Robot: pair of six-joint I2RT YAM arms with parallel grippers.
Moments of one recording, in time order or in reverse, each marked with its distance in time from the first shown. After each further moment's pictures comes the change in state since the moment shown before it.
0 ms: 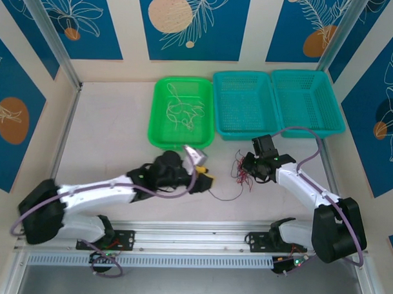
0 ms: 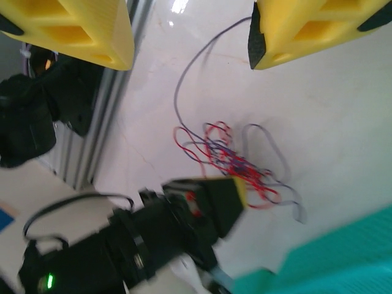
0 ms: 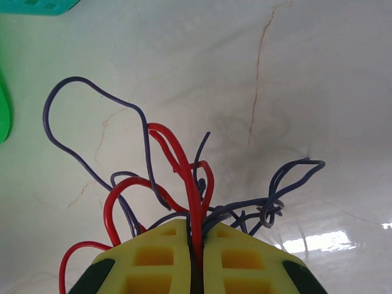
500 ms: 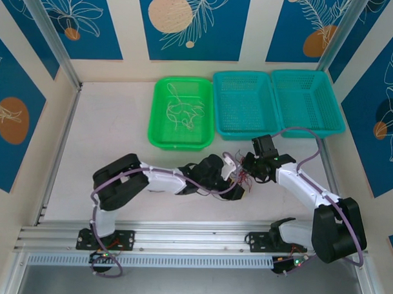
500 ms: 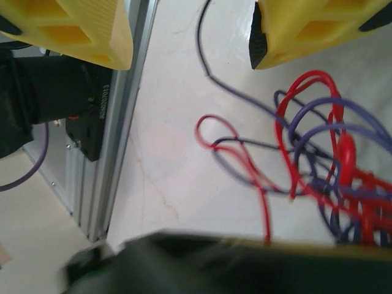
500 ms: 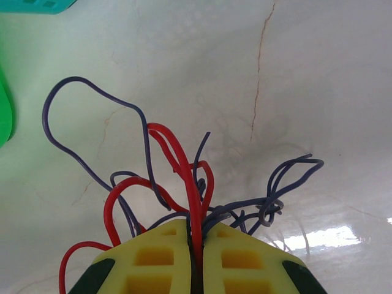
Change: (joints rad) left arm -0.051 0.611 0.305 0.163 0.221 -0.183; right arm -0.002 0.000 0.002 -0.004 -0.011 0.019
